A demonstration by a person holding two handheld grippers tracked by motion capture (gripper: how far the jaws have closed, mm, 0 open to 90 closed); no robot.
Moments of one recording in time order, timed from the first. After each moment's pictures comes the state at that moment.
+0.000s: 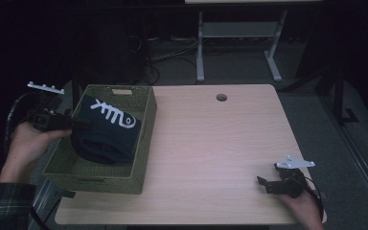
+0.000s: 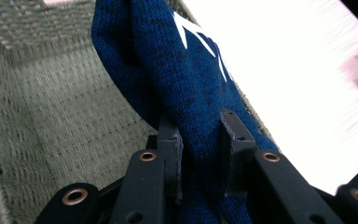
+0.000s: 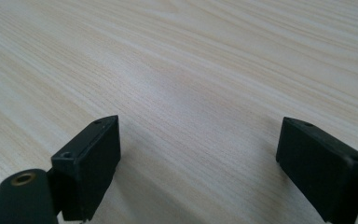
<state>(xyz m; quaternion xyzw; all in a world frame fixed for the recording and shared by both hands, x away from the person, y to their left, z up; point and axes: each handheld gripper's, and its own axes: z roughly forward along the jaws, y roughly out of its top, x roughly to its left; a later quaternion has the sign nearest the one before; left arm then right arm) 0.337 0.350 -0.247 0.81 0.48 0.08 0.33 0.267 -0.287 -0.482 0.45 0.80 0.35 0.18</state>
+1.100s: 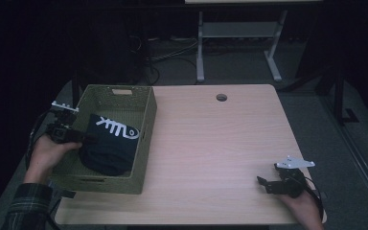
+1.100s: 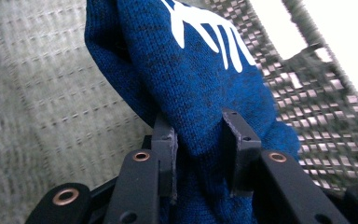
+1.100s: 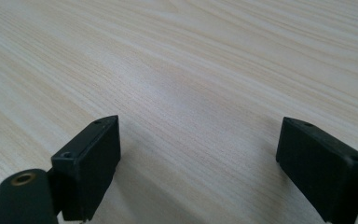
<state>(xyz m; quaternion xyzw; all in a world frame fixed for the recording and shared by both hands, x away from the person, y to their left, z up) 0.361 0.369 -0.329 0.81 0.51 0.05 0.28 0.267 -0.287 -0.482 0.45 0.80 0.35 0.18</state>
